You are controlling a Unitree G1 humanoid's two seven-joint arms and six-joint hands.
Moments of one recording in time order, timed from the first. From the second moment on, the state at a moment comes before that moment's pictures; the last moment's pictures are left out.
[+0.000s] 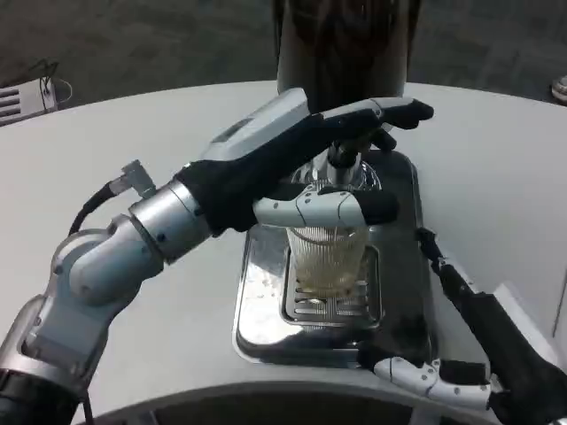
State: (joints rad) left arm -0.85 0.47 -0.16 0.35 0.16 -0.55 -0.47; right arm 0.01 -0.10 -0.02 -0.49 -0.45 0.14 0.29
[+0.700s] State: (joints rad) left arm -0.83 0.50 -0.14 0.32 0.12 -0.53 -0.49; right arm -0.21 -0.11 0.06 -0.27 -0.41 0.16 0.14
